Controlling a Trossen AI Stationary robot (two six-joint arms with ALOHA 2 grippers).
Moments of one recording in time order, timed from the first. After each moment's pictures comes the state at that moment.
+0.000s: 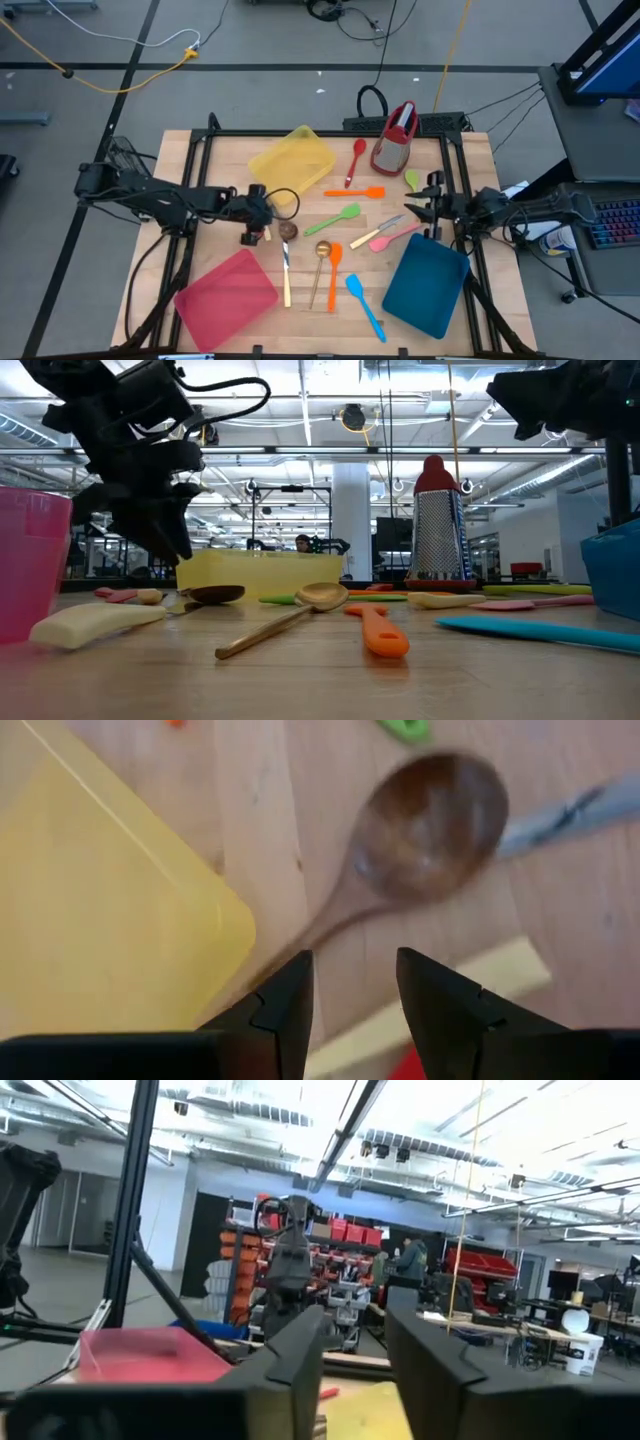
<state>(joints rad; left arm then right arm) 0.00 1.23 0.54 -0.31 -0.16 0.28 0.04 0.33 0.01 0.67 0.08 -0.20</state>
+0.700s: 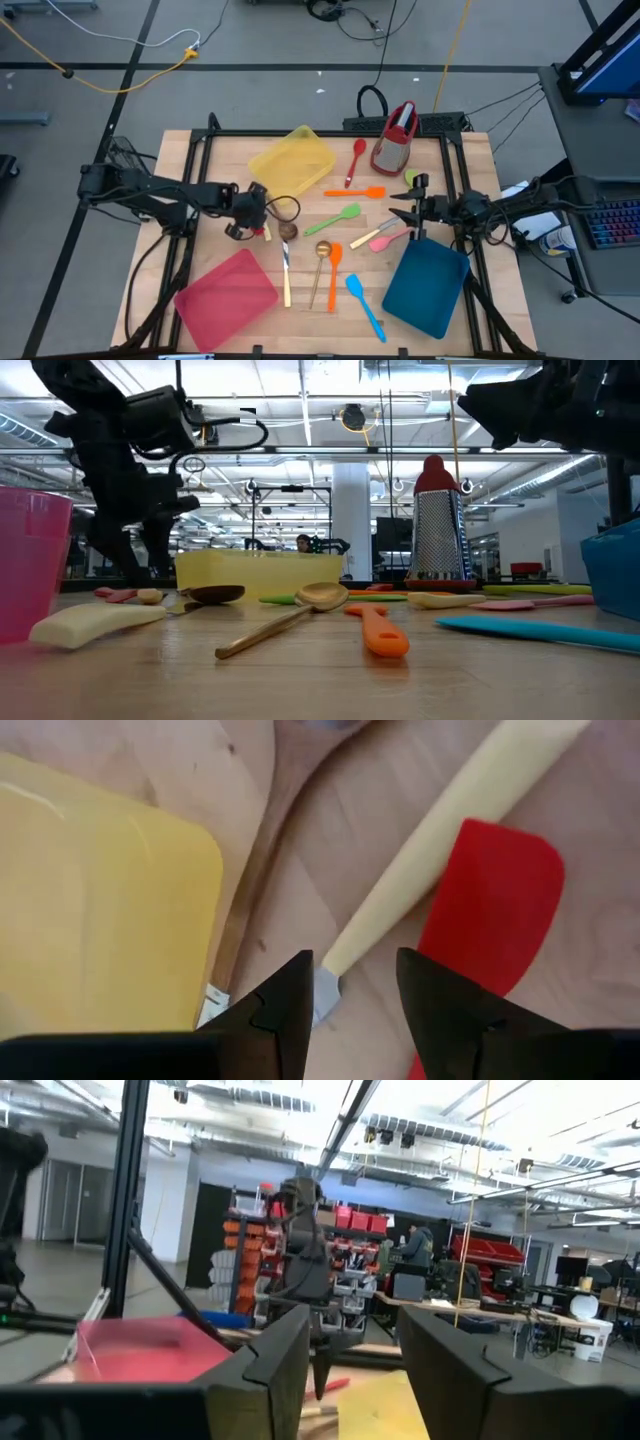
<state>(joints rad) 0.09 1.26 0.54 -0.46 -0.16 0.71 0.04 0.86 0.02 1.16 0.08 -0.18</state>
